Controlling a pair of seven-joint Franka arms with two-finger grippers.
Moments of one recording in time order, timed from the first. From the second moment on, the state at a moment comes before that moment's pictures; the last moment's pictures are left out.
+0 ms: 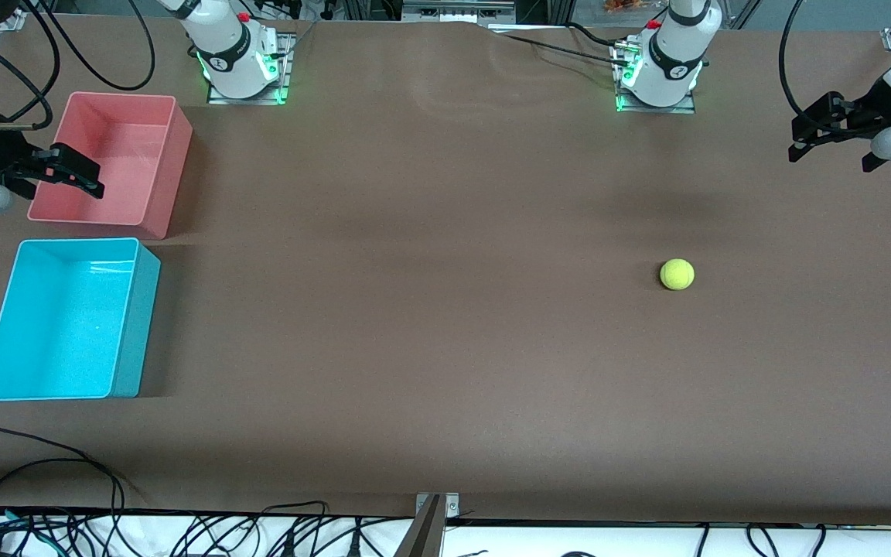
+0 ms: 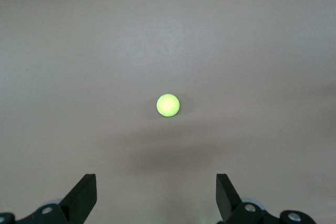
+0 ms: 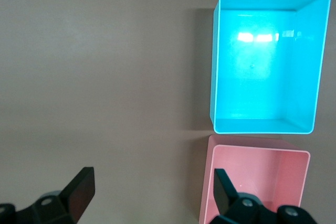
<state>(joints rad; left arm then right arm) -0.06 -0.07 0.02 -1.59 0.00 1.50 0.09 0.01 0.02 0.02 -1.61 -0.01 1.60 0.00</state>
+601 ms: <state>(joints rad) -0.06 -0.07 0.02 -1.59 0.00 1.50 0.09 0.01 0.02 0.02 -1.61 -0.01 1.60 0.00</state>
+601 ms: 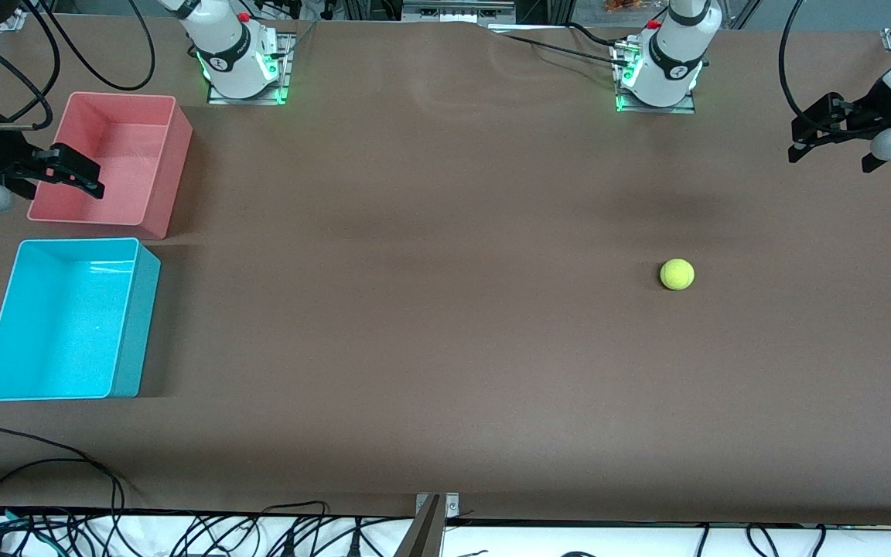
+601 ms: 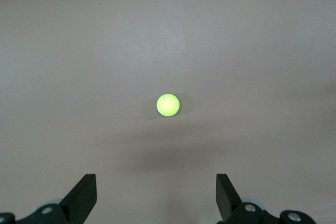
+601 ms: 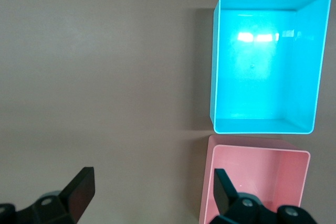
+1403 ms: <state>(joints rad) -0.06 -0.07 0.01 -1.59 0.01 1.50 0.09 0.01 0.02 0.02 -1.61 -0.01 1.60 0.00</state>
